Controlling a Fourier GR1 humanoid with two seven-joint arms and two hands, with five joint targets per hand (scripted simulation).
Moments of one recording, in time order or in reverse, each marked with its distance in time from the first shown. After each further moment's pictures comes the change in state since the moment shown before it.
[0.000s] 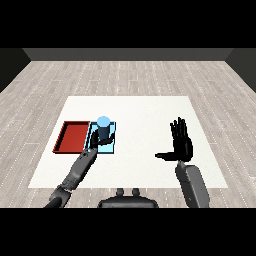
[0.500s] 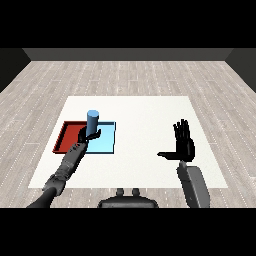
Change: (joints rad) left arm -0.166 0.106 0.129 0.376 -0.010 -0.058 0.078; right arm 0.017 0.002 -0.050 0.057 0.014 0.015 -0.026
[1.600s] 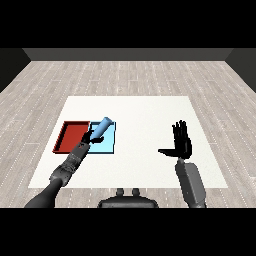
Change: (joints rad) left arm -0.173 -0.057 -0.043 0.394 -0.155 0.007 0.174; right arm -0.048 0.035 -0.057 0.168 -0.021 0.061 -0.052
